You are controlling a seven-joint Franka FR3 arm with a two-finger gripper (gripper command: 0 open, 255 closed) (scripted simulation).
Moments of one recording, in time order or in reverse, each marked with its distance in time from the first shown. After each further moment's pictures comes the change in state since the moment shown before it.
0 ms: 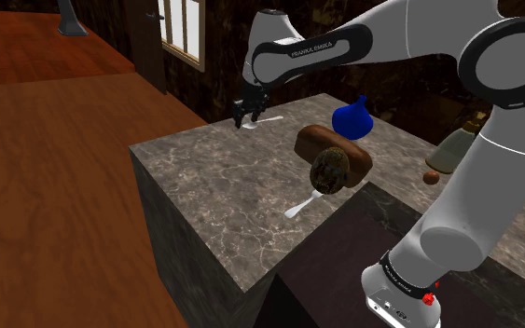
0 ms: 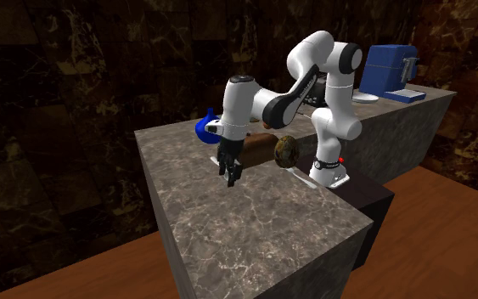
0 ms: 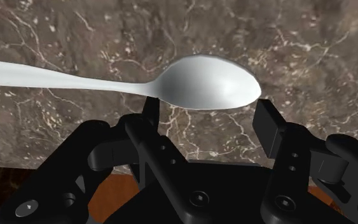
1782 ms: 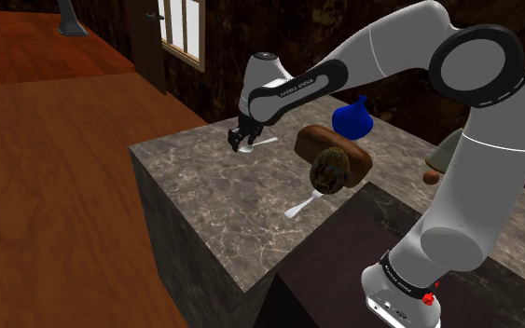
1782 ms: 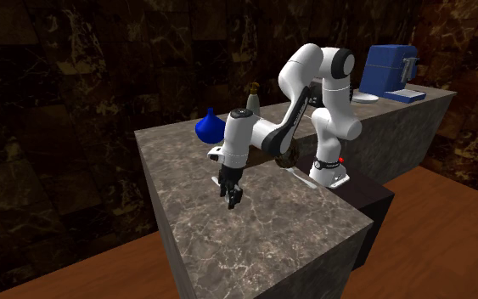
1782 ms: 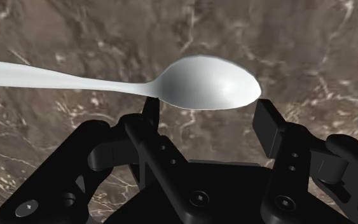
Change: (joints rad) arm 0.008 0.121 -0.013 -0.109 -0.046 0.226 0.042
